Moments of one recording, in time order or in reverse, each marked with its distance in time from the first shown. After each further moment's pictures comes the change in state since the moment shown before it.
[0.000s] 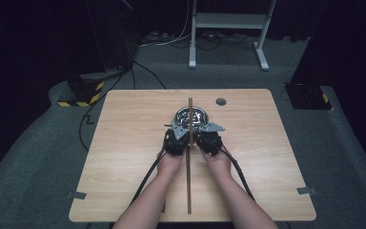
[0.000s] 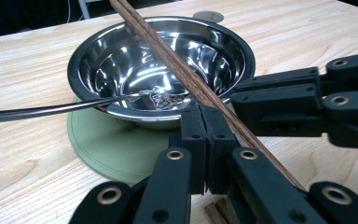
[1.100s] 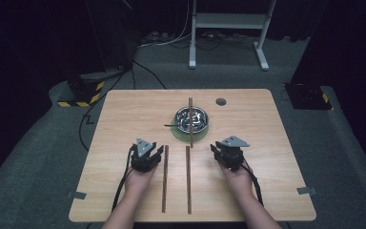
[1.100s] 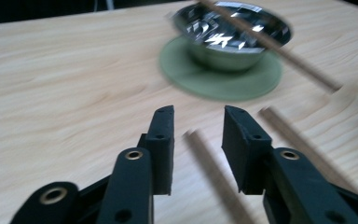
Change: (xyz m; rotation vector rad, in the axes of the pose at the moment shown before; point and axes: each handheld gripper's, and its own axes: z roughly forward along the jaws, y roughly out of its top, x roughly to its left) left arm 0.061 -0.050 -0.103 -0.009 0.056 -0.067; right arm -0.021 -0.043 -0.073 0.006 -0.044 0.036
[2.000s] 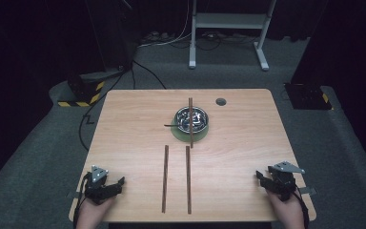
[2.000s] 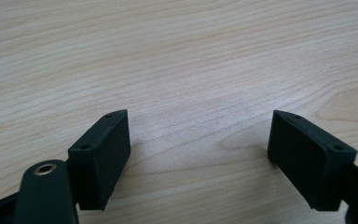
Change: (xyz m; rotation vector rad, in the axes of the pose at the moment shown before) left arm 0.083 -0.082 -0.088 0.230 0.124 -0.062; right arm -0.095 -0.099 -0.096 0.151 -0.159 0.095
